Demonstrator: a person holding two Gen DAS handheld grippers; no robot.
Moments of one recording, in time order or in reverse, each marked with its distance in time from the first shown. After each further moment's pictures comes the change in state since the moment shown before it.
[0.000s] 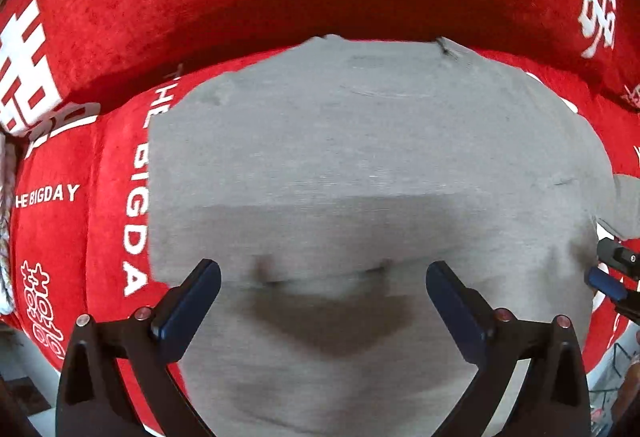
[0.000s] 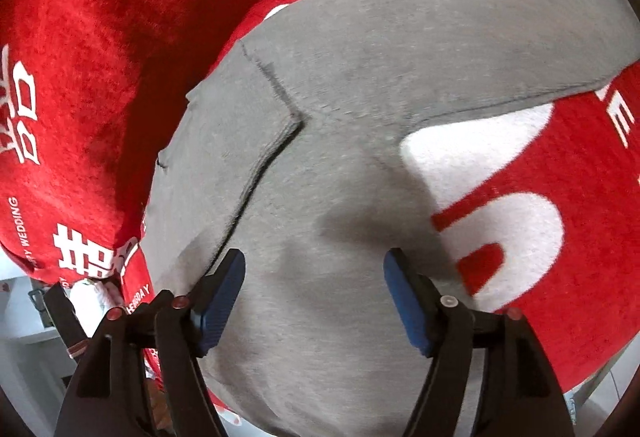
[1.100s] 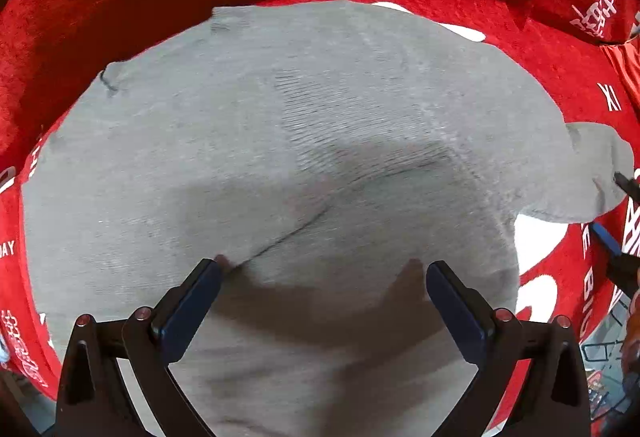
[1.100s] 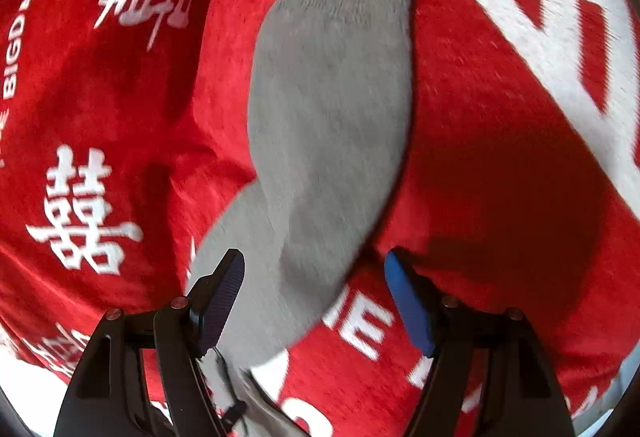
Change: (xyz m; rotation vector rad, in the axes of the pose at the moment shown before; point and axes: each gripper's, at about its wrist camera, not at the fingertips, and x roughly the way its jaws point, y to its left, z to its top) left arm 0.033 -0.179 0.019 0.174 0.099 -0.101; right arm -0.088 -0.227 0.084 0.546 -0.322 0.195
